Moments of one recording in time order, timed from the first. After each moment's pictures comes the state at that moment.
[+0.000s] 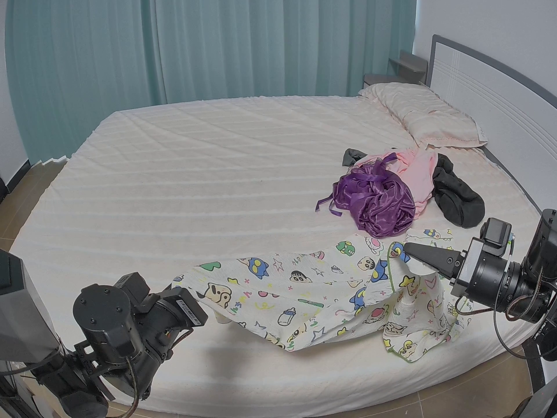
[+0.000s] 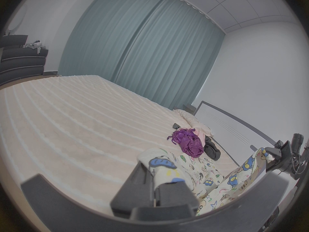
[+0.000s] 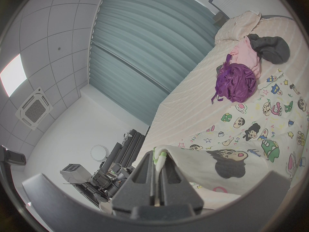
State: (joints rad) left arm -0.71 1.84 -0.15 -1.55 0.52 -0.55; right arm 0.47 1.49 -0.30 -1.12 0.33 0.84
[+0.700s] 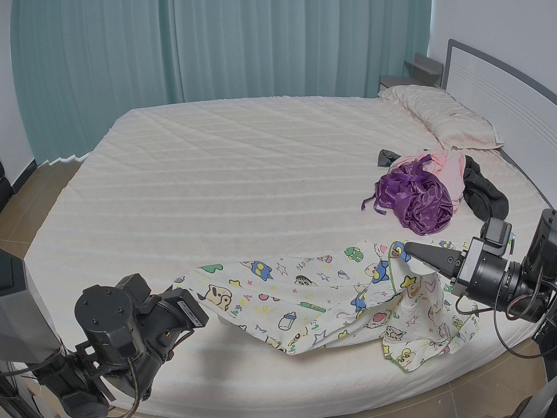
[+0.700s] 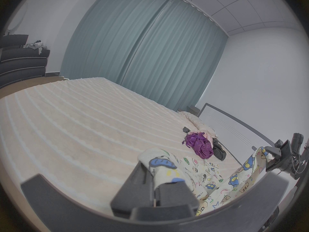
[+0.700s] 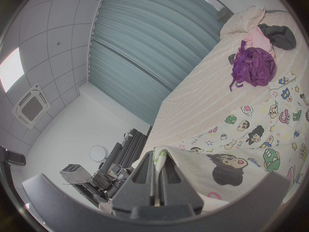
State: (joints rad) left arm -0.71 1.85 -0.15 -1.55 0.52 -0.55; right arm 0.47 1.49 -0.30 -1.12 0.33 0.84
